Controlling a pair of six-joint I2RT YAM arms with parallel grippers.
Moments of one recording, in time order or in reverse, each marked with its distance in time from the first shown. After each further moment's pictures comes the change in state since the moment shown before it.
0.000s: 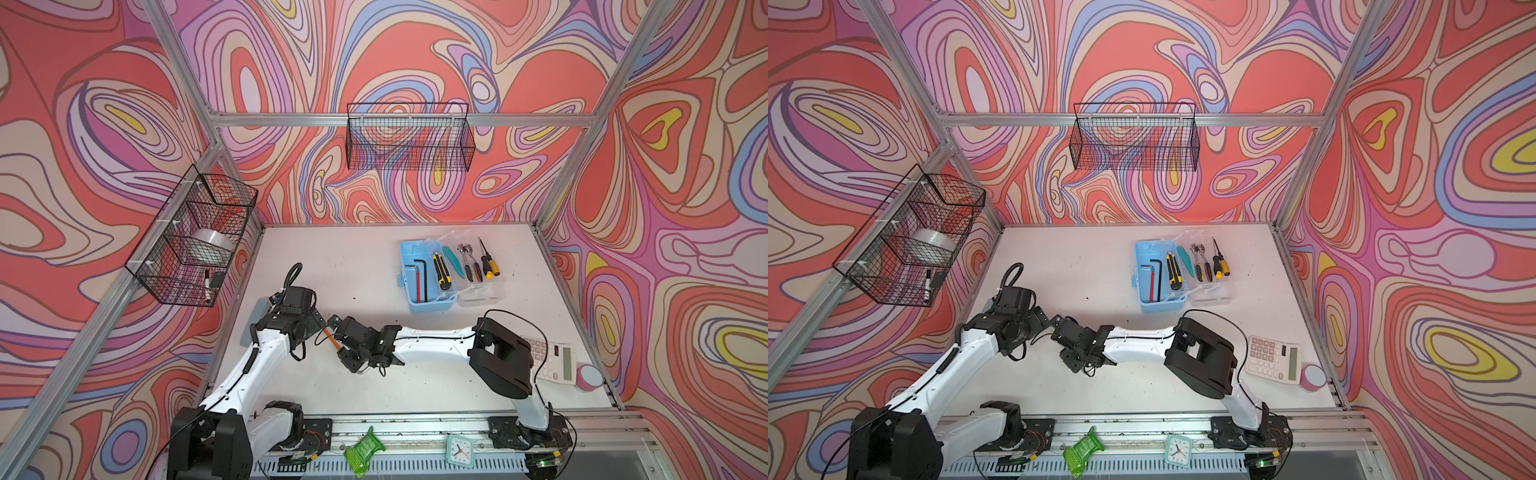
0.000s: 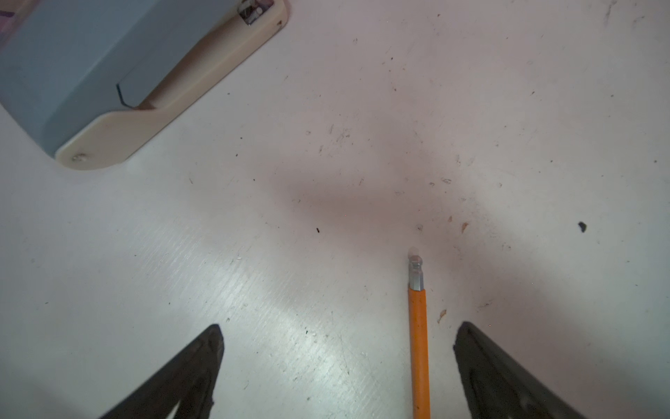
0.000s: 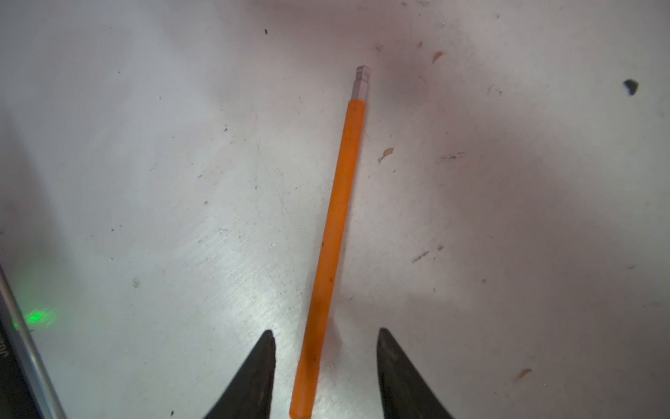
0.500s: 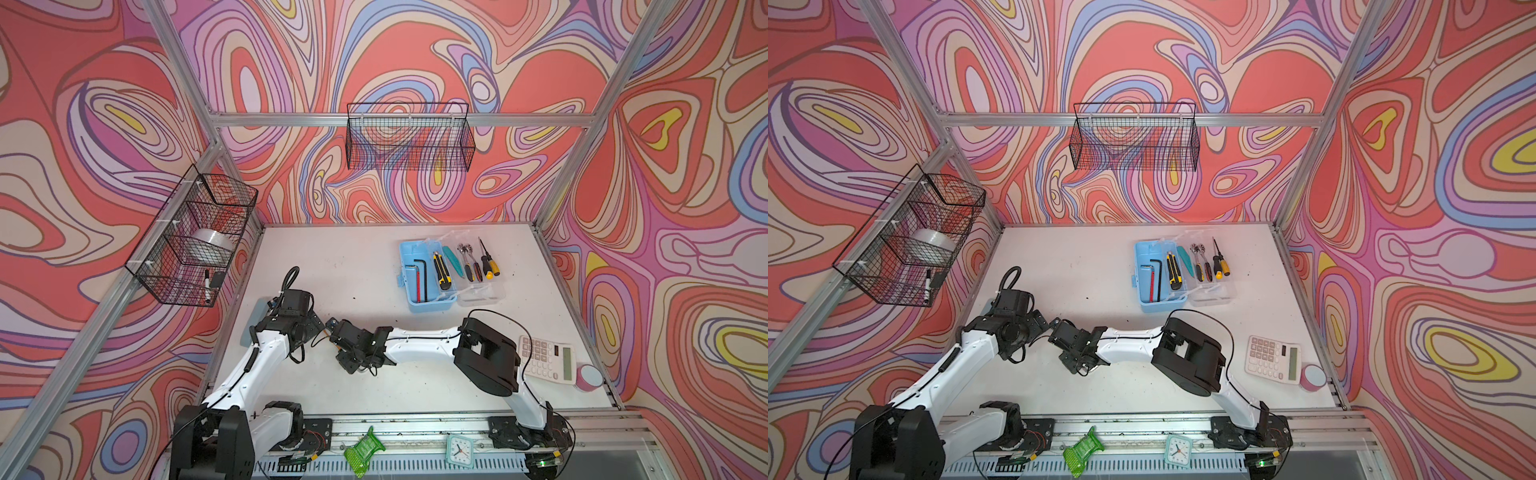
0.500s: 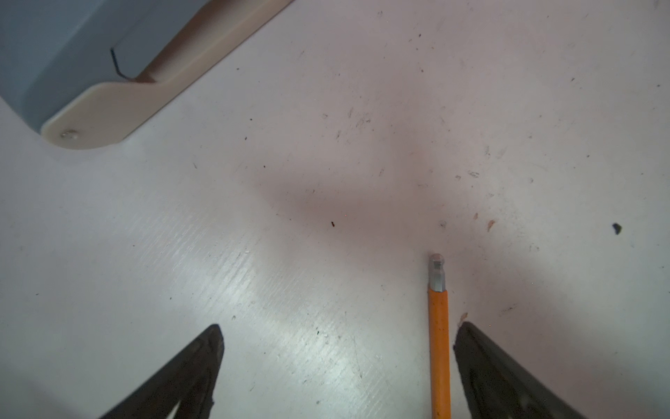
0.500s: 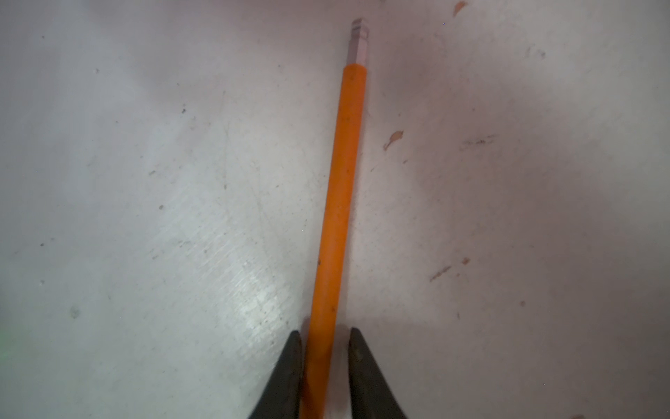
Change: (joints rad) left arm 0.028 0.003 -0.031 0.012 0.023 -0.001; right arm 0.000 0.075 0.047 -0.022 0.018 0.022
